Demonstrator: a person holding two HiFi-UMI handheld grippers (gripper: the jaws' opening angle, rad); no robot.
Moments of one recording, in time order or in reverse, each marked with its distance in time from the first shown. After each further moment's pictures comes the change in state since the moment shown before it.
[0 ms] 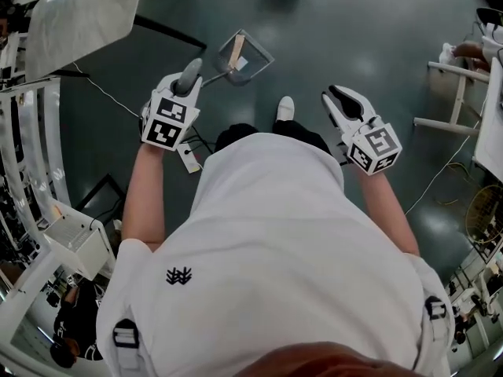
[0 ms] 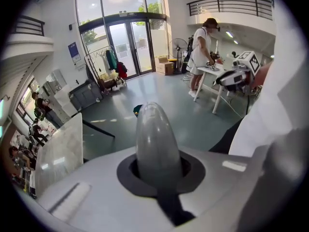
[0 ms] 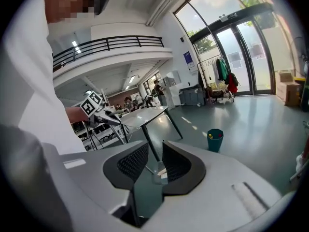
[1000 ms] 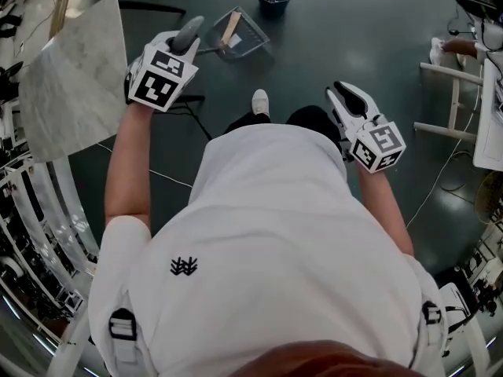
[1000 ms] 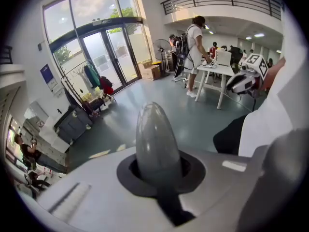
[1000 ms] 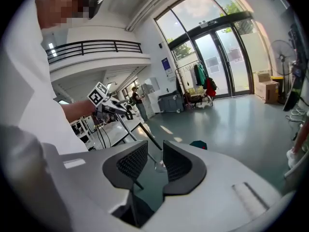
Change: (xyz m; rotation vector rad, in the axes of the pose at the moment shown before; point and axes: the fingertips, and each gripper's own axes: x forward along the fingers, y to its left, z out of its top) left arm 0.143 0.233 0.283 0.294 -0.033 -0.084; right arm 0.119 -0.179 0.142 0.121 -0.083 -0.237
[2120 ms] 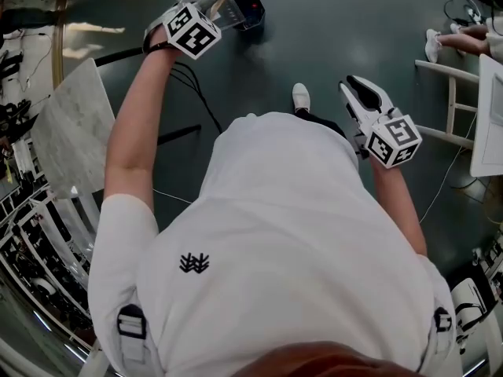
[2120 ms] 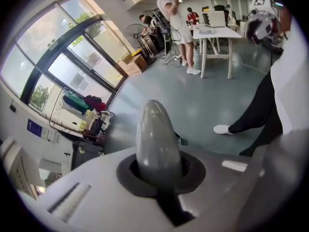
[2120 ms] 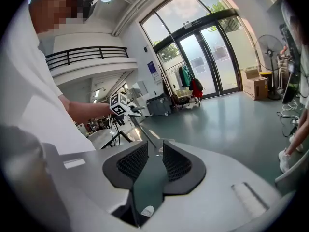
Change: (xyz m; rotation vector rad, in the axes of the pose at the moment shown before) left arm 0.254 0.075 0.226 0.394 0.139 0.100; right arm -0.022 -0.236 0.066 0.090 -0.018 -0.066
